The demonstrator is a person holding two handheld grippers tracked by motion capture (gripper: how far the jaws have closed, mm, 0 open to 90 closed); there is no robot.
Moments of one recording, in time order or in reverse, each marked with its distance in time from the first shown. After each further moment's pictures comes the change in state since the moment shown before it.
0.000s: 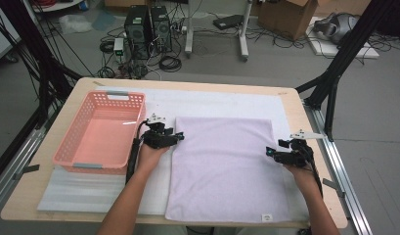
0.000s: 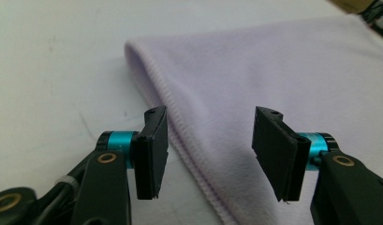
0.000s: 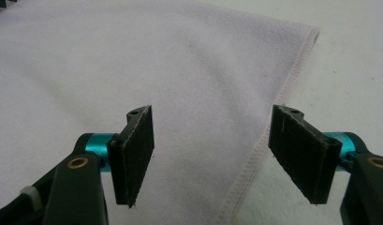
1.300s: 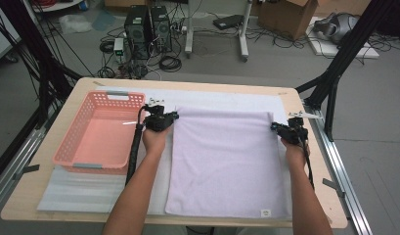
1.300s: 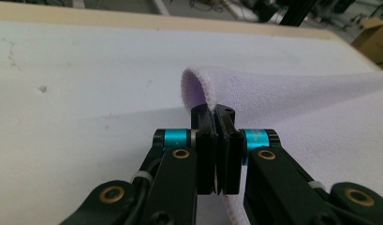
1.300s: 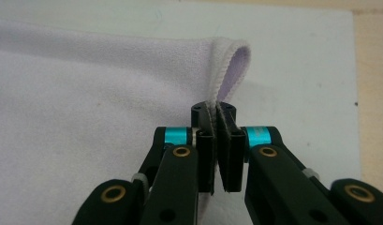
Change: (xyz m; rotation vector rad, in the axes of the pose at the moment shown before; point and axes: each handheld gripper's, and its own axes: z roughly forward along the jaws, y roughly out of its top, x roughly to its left) left arm 0.009 0.041 0.006 -0.142 0.115 -0.072; right arm -0.041 0.038 0.042 -0.081 -0.130 0.152
